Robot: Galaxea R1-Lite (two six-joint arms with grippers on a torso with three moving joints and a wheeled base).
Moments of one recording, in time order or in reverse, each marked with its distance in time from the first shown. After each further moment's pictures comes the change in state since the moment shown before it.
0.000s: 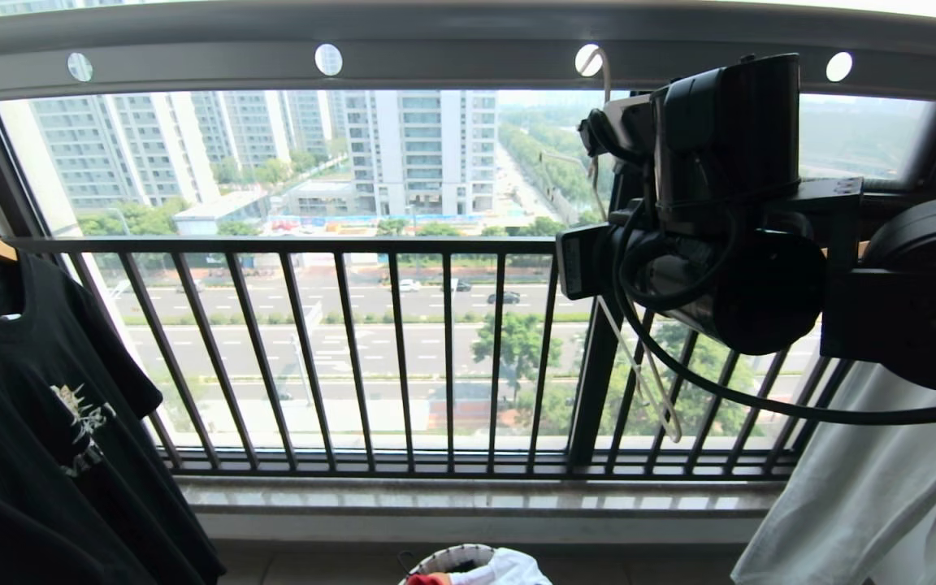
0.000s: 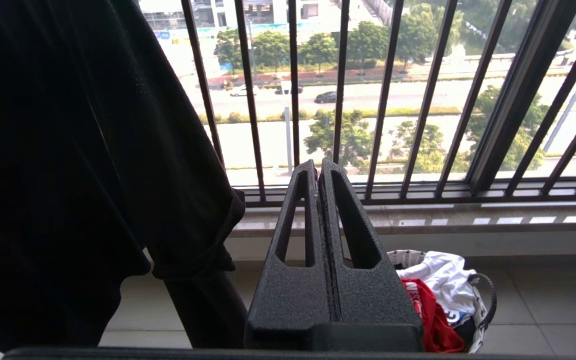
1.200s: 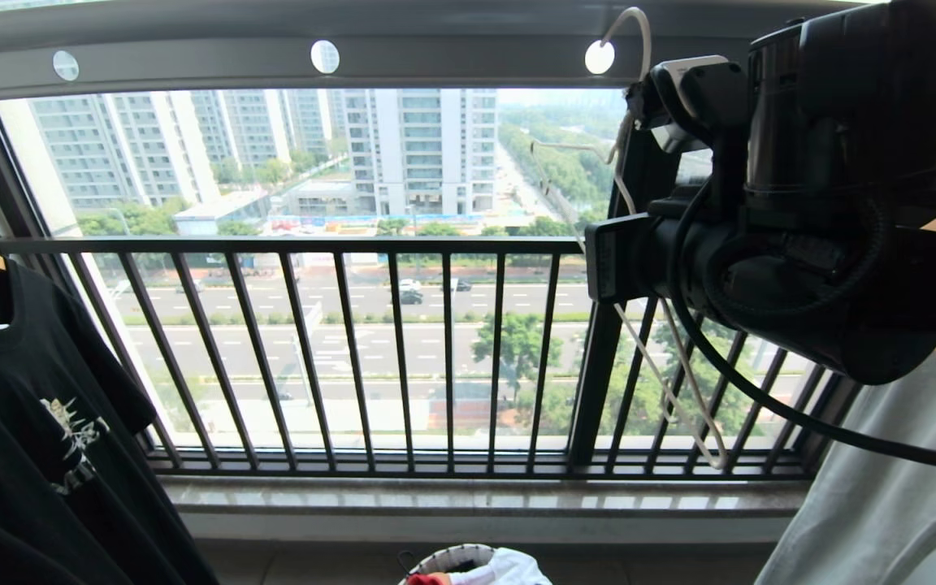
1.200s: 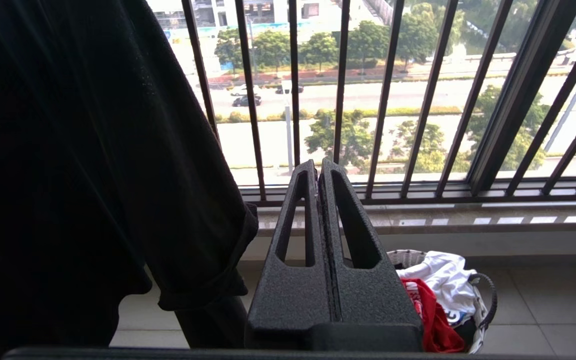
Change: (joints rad) left arm 0.000 0.000 0.000 0.000 0.000 0.000; right arm 0.063 -0.126 0.080 -0.001 0.007 0.000
